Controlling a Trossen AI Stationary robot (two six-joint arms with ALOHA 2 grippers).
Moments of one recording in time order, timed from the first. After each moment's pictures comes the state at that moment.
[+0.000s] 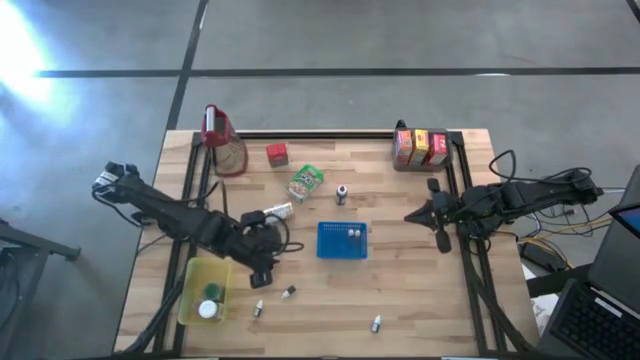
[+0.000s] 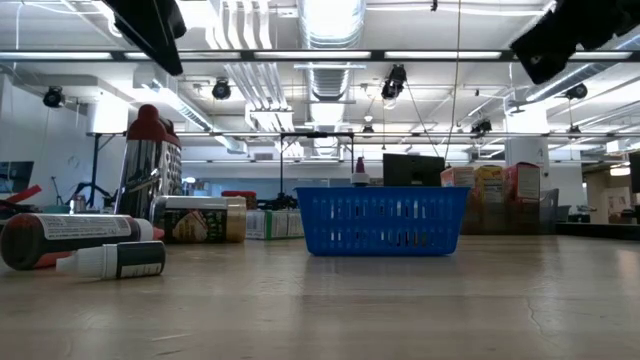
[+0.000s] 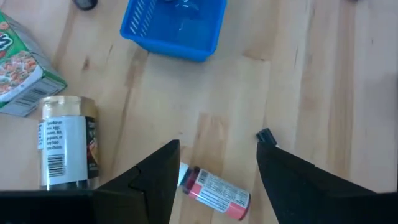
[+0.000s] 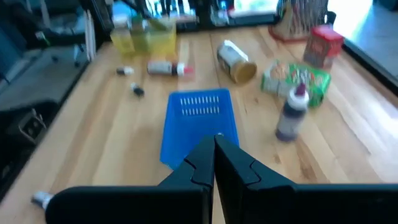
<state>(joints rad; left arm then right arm) -0.44 1.36 1.19 -0.88 -0.27 -0.59 0.24 0.51 0.52 -0.41 0.18 0.23</state>
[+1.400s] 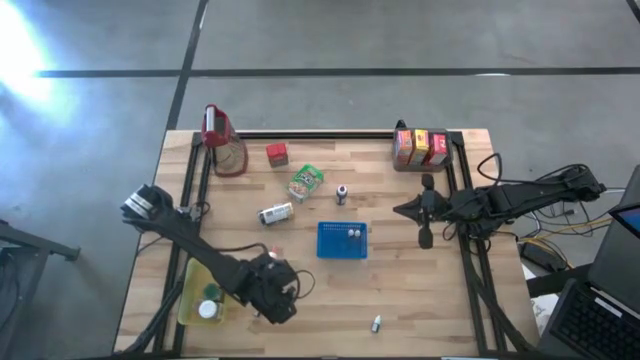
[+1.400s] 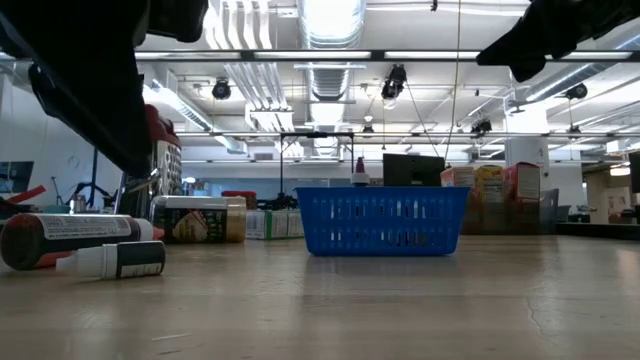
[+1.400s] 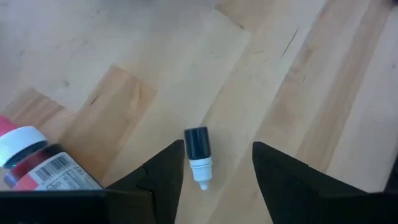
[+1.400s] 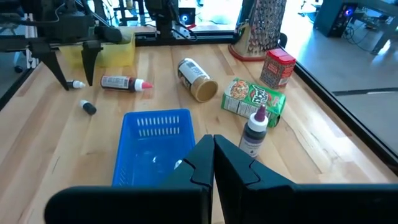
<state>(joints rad) -0.62 1.71 1.17 -0.60 -0.33 -1.15 0.24 0.65 0.52 -0.25 0.37 0.15</state>
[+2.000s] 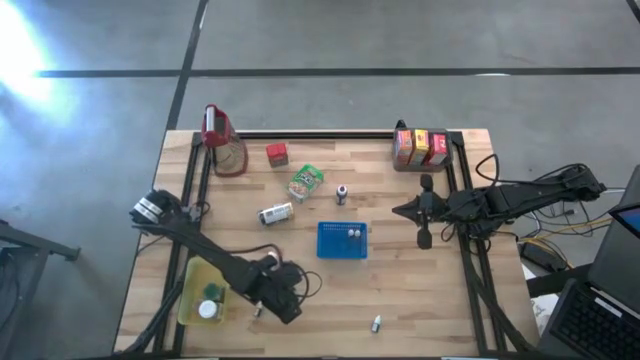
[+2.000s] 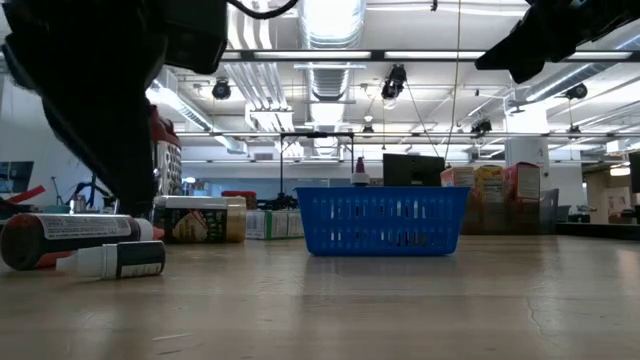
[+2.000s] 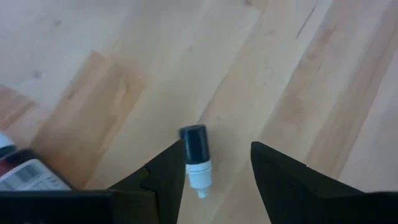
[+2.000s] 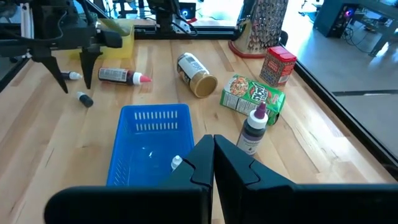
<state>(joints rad) -0.58 1.79 1.20 -0.59 -0.24 -1.12 0.24 0.67 0.51 -0.25 0.37 0.13</state>
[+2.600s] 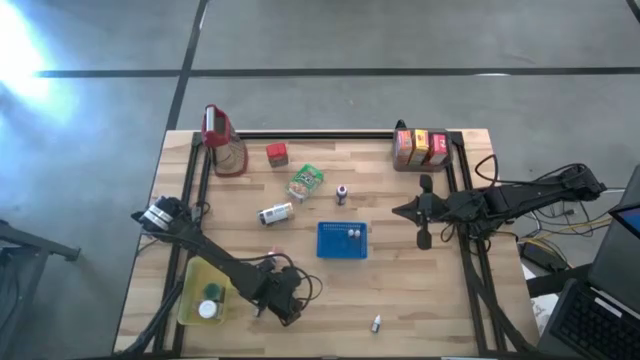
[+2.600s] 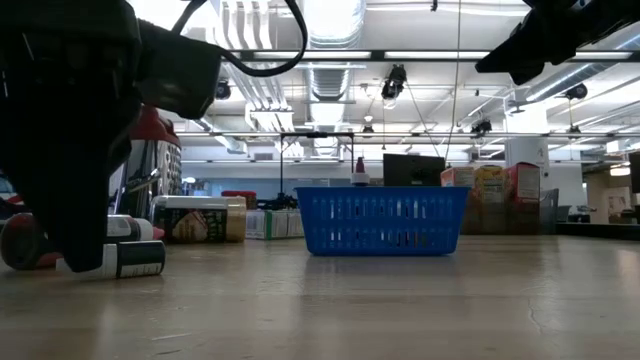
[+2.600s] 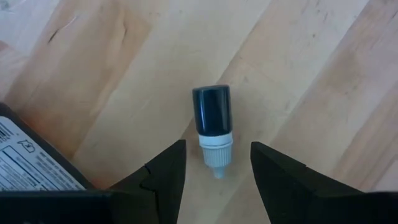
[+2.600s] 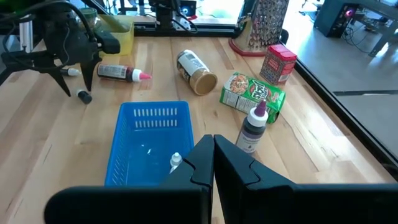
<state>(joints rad) -0.58 1.88 1.24 -0.67 -0.14 -1.18 0.24 0.67 0.51 -0.25 0.37 0.12</state>
